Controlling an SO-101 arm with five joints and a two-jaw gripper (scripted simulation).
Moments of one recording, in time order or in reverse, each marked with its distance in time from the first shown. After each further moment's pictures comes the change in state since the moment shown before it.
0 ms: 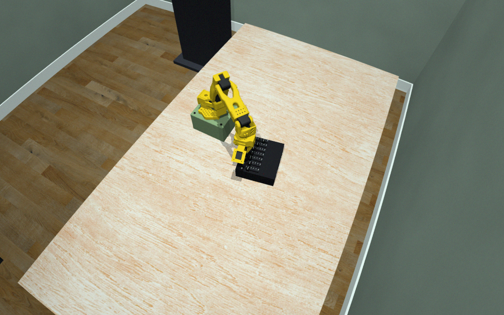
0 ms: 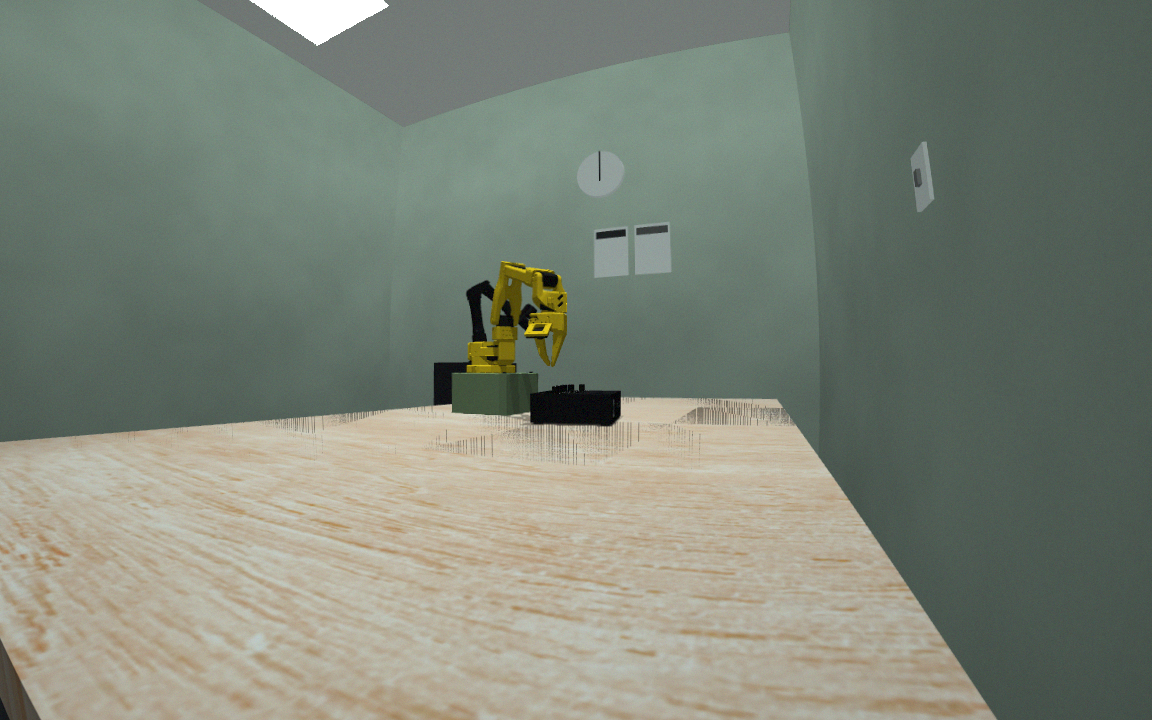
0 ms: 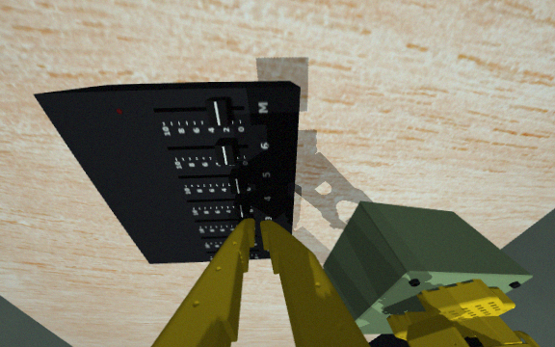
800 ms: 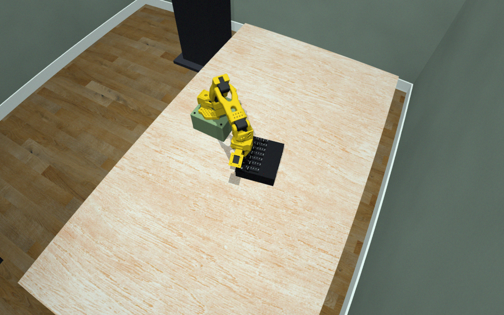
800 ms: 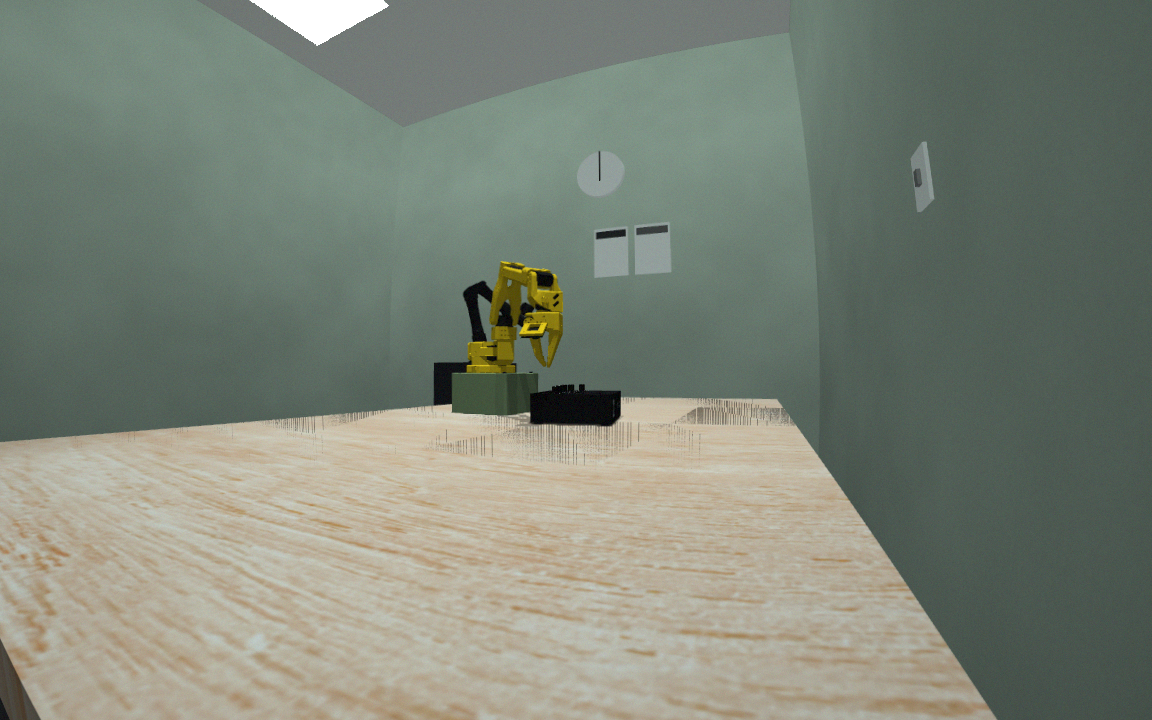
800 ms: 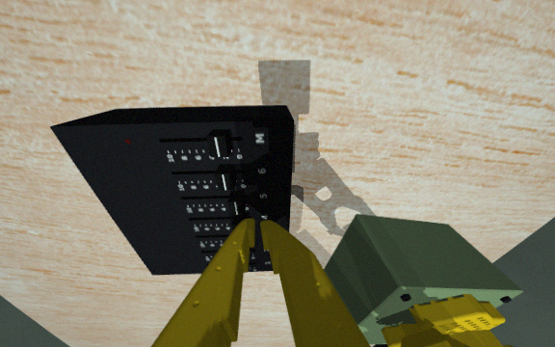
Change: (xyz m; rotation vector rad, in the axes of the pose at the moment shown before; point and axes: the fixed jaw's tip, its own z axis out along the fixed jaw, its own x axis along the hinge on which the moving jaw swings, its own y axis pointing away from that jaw) arm -0.017 -0.003 0.002 -0.010 -0.012 -0.001
